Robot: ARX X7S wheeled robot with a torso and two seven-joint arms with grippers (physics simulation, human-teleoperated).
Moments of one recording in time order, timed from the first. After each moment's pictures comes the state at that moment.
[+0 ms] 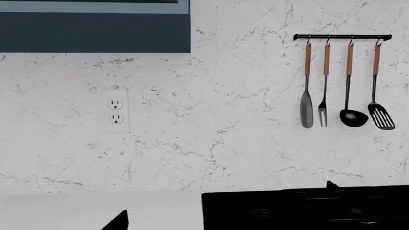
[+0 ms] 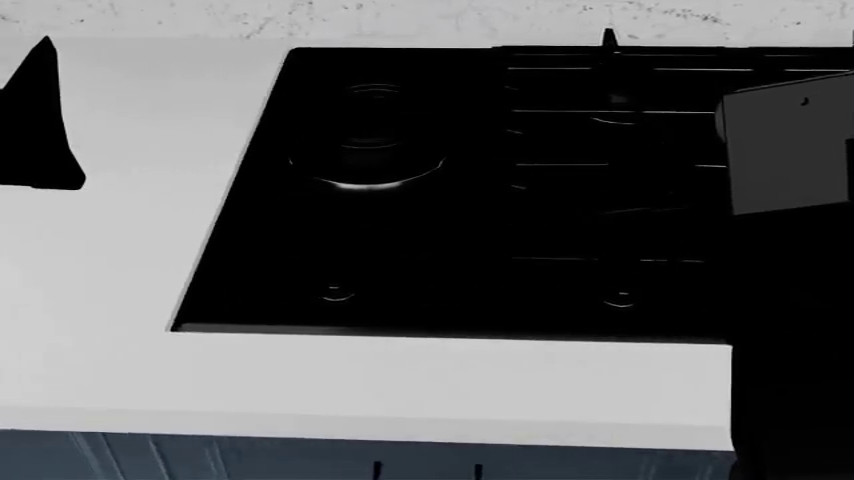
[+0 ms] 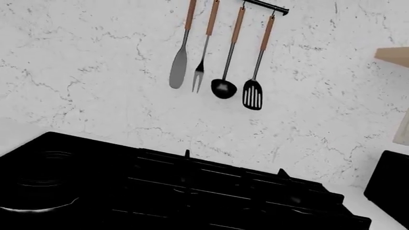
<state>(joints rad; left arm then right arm) -0.86 -0.35 -0.06 0.49 -0.58 -1.10 -0.21 0.80 0.40 -0.07 -0.39 0.22 1.06 0.05</state>
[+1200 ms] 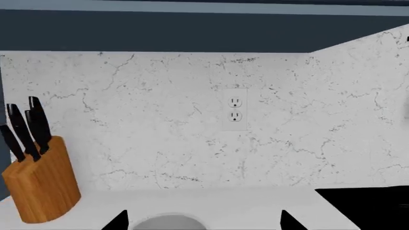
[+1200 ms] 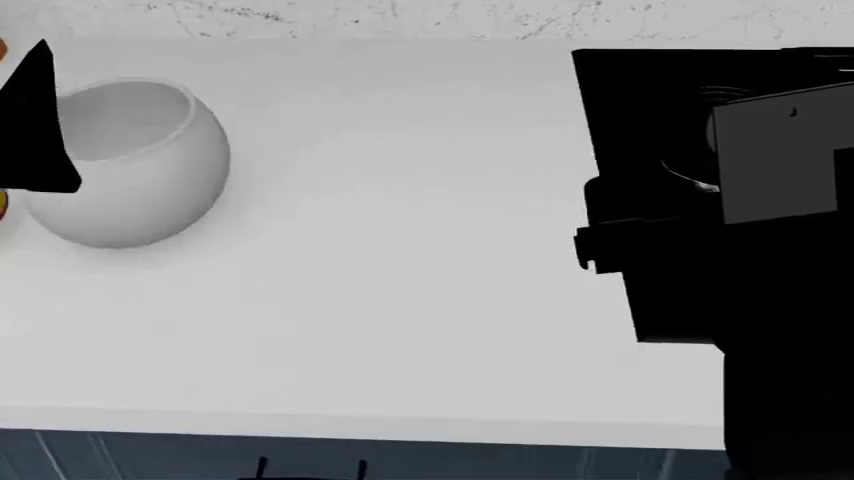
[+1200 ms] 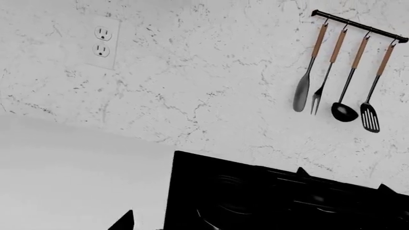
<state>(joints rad) -0.85 -0.37 -0.06 0.48 -0.61 -1.09 -0.23 0.79 0.41 -0.08 -0.39 0.23 1.05 0.06</state>
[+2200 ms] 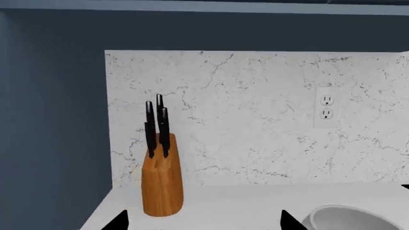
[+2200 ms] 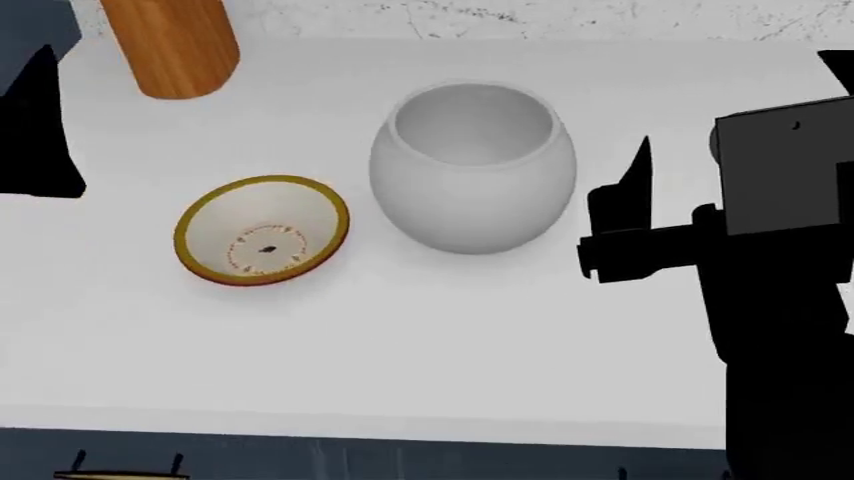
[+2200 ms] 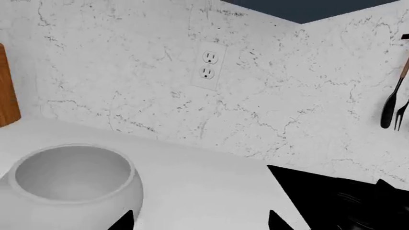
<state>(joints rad) -0.85 -0.37 -0.06 0.51 -0.64 -1.11 -0.26 0.77 0.41 -0.08 -0.39 0.24 1.05 0.07</state>
